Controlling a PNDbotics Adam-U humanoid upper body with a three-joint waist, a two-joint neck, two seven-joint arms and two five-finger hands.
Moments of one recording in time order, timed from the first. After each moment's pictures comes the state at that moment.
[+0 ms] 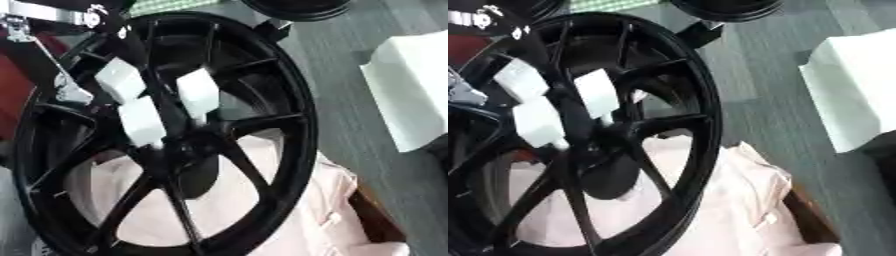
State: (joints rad) left arm -0.95 0.92 -0.39 -1.63 -0.04 -0.12 -0.91; right arm -0.81 -1.02 0.01 -1.52 0.11 -0.06 0.36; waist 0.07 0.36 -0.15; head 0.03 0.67
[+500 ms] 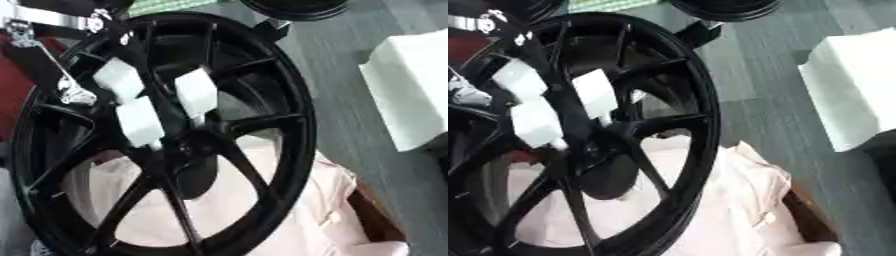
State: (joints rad) left arm -0.95 0.92 -0.40 -1.63 -0.06 -0.13 -0.91; right arm -0.81 -1.02 0.00 -1.51 0.10 -0.06 0.34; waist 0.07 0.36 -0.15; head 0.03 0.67
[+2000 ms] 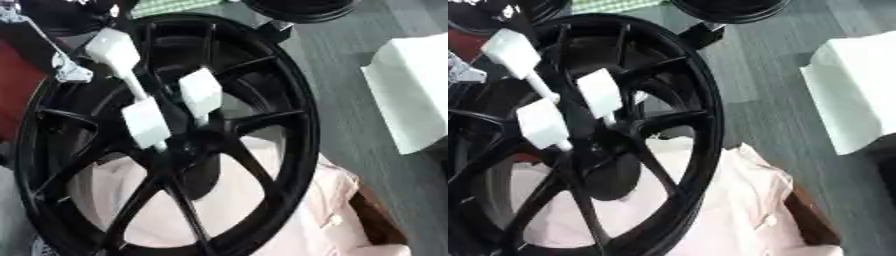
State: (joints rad) left arm -1.00 0.90 -0.28 -1.60 -0.04 -0.08 -0.83; right arm -0.79 -1.01 -0.01 -1.49 0.09 -0.07 0.31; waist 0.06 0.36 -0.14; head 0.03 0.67
